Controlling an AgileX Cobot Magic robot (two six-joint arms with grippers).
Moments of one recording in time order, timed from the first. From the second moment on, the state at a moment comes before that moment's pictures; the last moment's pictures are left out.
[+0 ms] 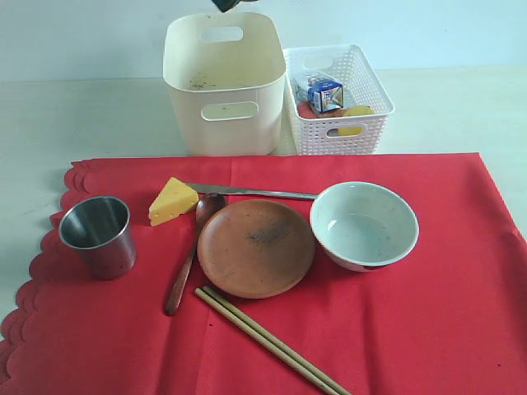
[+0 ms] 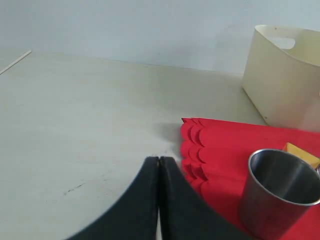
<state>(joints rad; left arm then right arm) 0.01 0.01 0.00 0.07 0.32 -0.15 0.75 1.64 -1.73 -0.08 1.03 -0.08</state>
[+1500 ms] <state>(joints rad) 0.01 0.01 0.00 0.07 0.32 -0.15 0.28 2.00 -1.73 0.25 0.67 -0.22</state>
